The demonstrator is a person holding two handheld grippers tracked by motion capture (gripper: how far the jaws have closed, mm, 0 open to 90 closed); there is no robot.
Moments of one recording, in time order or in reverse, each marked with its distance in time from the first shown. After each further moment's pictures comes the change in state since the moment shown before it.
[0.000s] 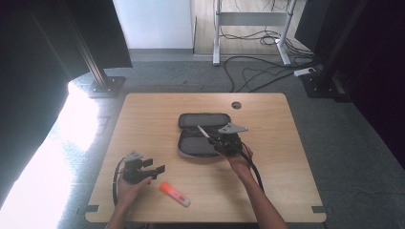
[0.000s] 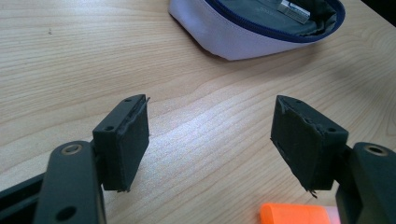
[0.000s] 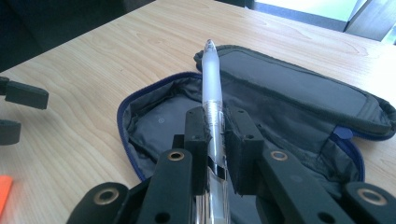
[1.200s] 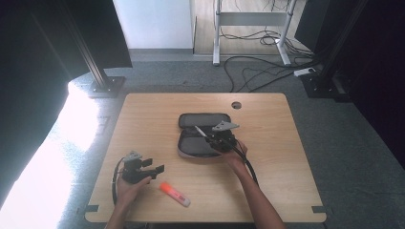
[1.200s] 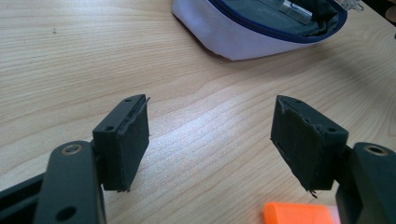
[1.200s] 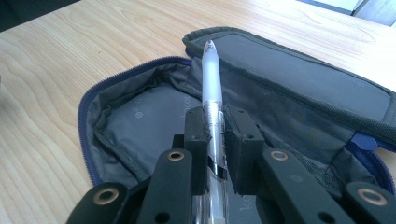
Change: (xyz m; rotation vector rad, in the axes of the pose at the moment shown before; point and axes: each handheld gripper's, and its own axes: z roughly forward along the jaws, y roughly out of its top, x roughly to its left) left arm 0.002 0.000 -0.001 -0.001 0.003 -0.005; right arm -0.011 -0.004 0.038 0.064 -0.008 -0.037
